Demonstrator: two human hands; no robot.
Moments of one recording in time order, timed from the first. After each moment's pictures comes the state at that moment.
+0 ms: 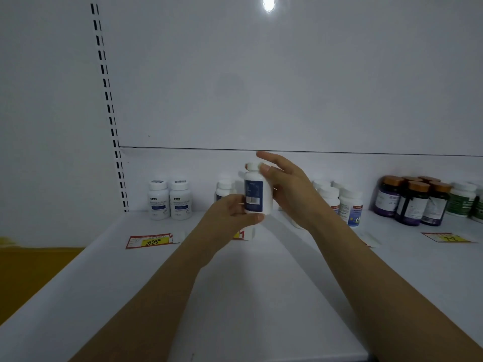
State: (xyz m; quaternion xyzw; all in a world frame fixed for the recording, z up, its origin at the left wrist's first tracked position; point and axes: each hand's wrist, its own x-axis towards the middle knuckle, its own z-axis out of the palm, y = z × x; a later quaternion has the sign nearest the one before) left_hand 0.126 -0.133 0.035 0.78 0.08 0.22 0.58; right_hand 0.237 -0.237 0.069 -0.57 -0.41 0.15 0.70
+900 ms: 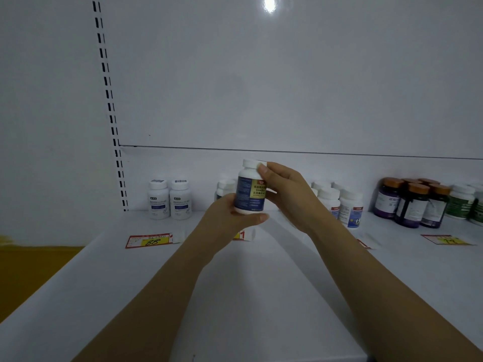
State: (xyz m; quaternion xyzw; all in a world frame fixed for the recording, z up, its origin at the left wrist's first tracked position) left_hand 0.126 -0.133 0.038 0.82 0.08 0.24 0.52; right_hand 0.230 -0.238 0.068 -0.58 -0.45 0.13 0.67
